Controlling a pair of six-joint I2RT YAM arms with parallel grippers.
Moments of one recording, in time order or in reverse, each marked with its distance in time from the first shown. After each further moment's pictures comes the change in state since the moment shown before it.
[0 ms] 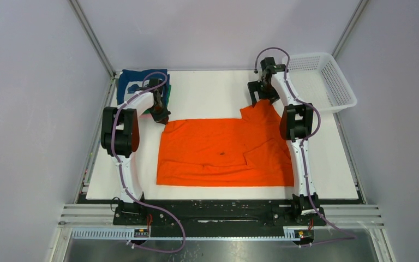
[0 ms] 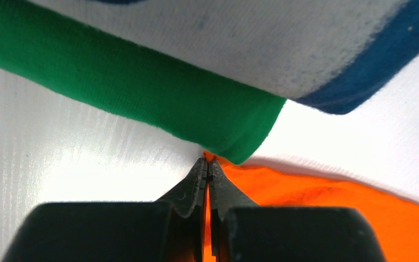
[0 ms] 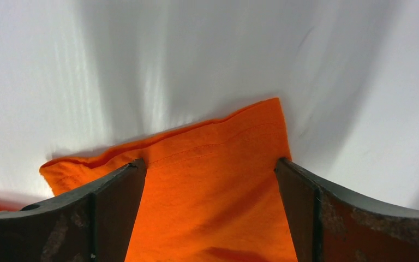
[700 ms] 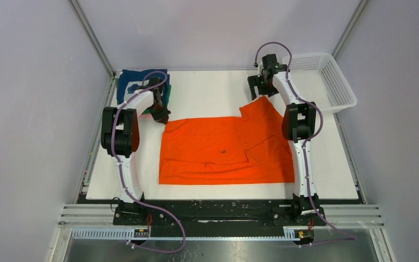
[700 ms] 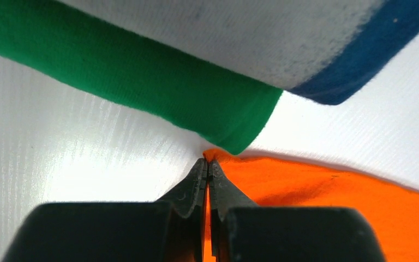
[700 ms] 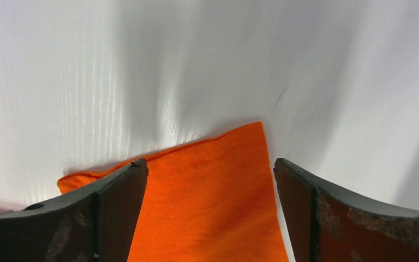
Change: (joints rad) left arm 0.000 0.000 0.022 -0.037 0.001 -0.001; right arm -0.003 -0.072 -0.124 0.225 0.003 -0.031
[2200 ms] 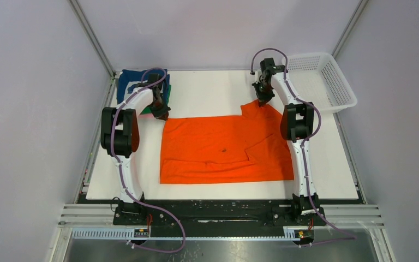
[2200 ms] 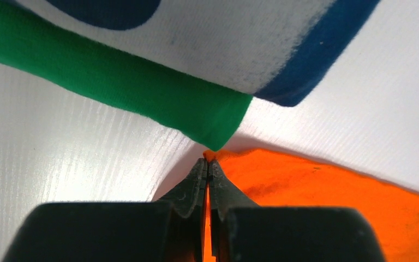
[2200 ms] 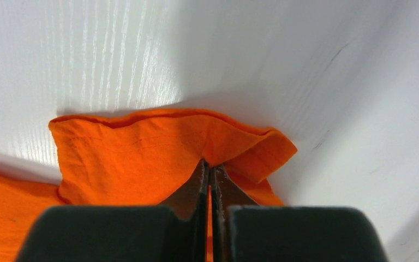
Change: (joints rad) left arm 0.000 -0.002 0.048 -0.014 0.001 -0.008; right arm 0.014 0.052 0.075 -0.183 -0.034 -0.080
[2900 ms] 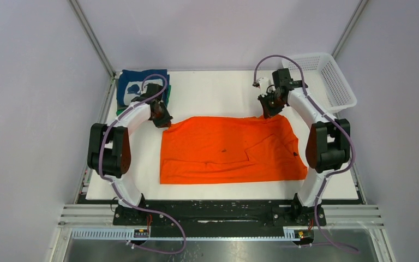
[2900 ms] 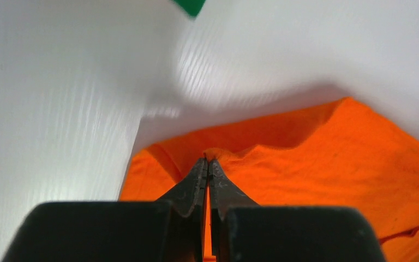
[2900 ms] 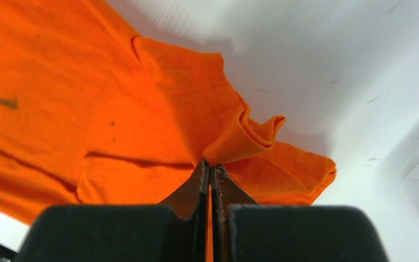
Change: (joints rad) left arm -0.052 -0.276 -0.308 0.164 0.048 -0.019; right arm 0.009 -0.735 -0.905 0.293 -0.145 -0.239
